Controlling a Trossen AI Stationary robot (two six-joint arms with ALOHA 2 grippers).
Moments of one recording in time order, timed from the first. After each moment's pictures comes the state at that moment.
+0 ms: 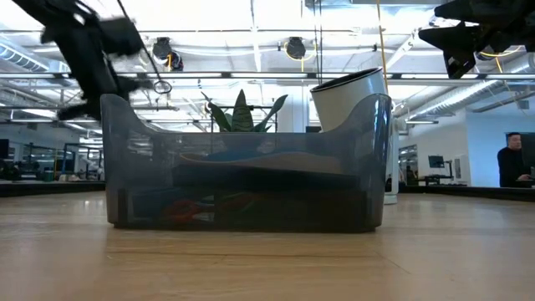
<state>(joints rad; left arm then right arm) 0.67 0.93 0.63 -0.73 -0.04 -0.70 0.46 0.32 0.19 0.14 0.47 0.23</state>
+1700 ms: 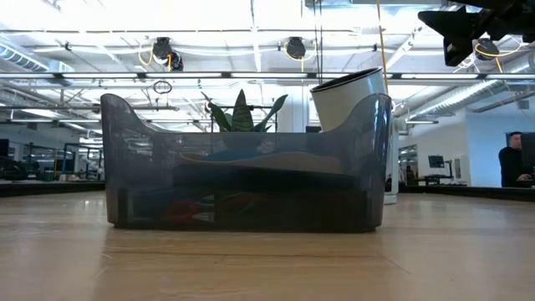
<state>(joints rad) -0.20 1.46 1.52 -0.84 0.14 0.02 0.46 0.32 0.19 0.25 0.47 0.14</state>
